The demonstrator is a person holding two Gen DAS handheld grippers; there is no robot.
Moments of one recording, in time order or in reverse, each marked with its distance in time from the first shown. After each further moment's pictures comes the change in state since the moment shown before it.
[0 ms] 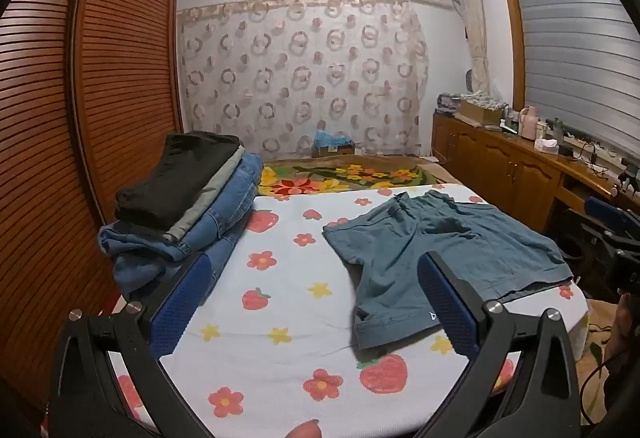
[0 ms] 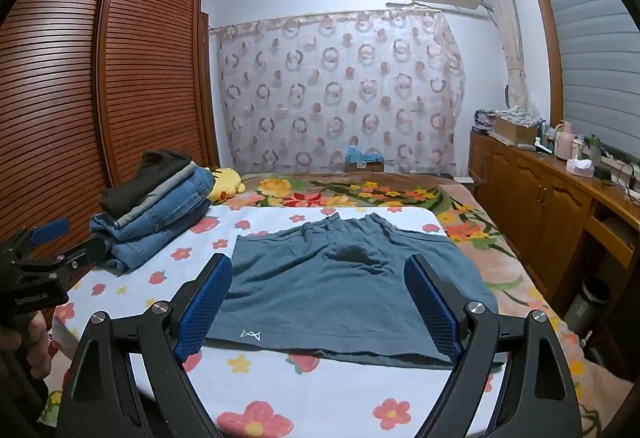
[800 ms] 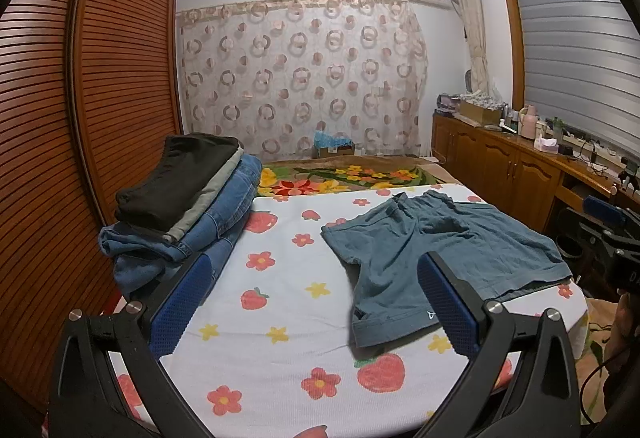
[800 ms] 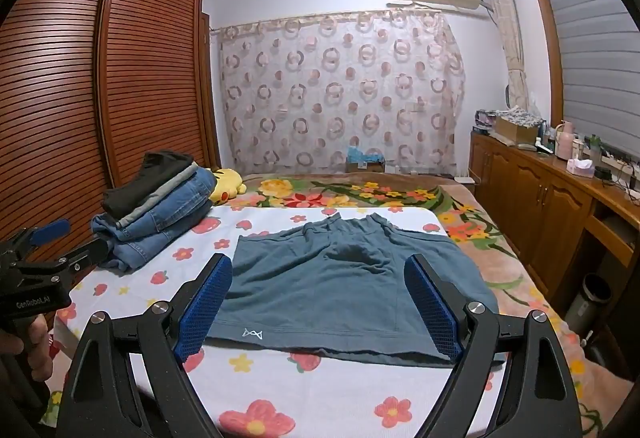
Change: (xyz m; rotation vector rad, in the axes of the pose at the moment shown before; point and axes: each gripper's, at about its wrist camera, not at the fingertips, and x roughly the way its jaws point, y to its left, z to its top) left arm 0.000 -0.001 -0.002 0.025 0.007 0.008; right arm 0.000 0.000 0.000 0.007 -0.005 0.002
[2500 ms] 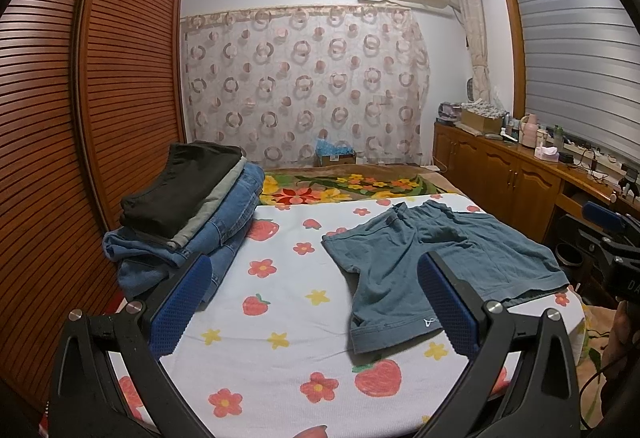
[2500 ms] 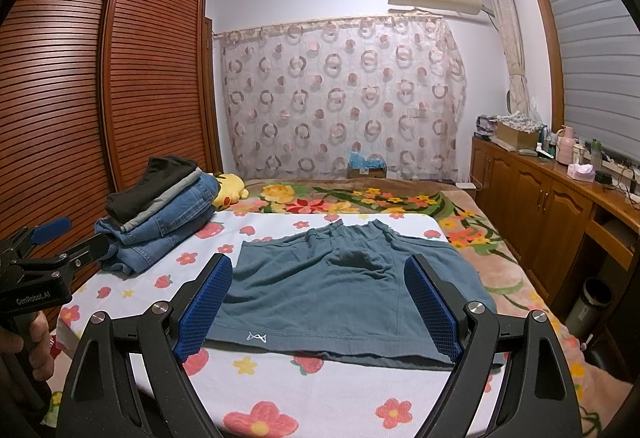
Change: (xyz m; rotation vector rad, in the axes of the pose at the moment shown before) left arm -0.014 -0.002 0.014 -0.010 -0.016 0.003; right arm -0.004 0.003 0.004 -0.003 -0.014 0.002
